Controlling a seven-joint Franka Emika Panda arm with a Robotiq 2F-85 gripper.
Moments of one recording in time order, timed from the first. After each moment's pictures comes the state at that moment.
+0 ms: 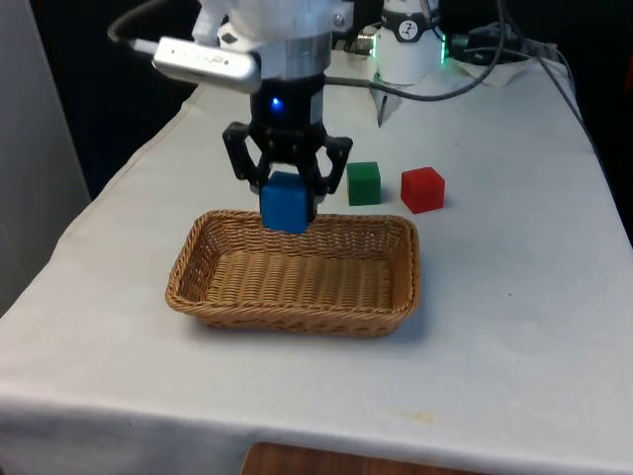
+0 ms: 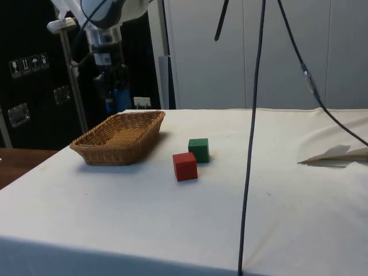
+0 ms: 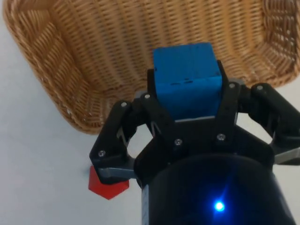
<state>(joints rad) 0.02 0.76 -0.20 -1.33 0.07 2.11 -0.08</state>
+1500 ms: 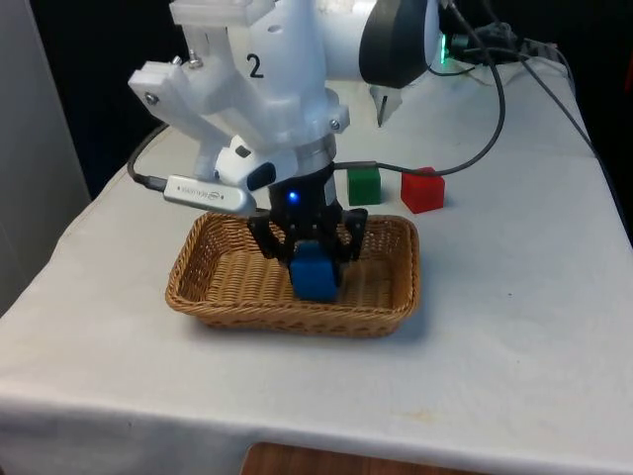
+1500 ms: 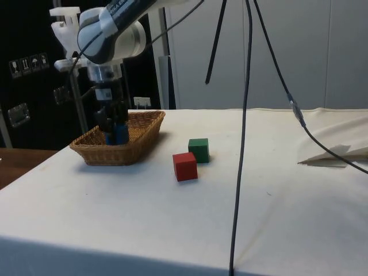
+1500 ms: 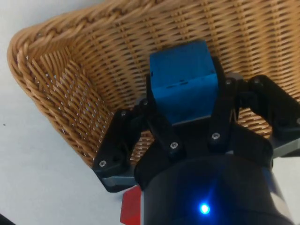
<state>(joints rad) 0.01 0.97 -0.20 -1.19 0.25 2.10 -0.24</state>
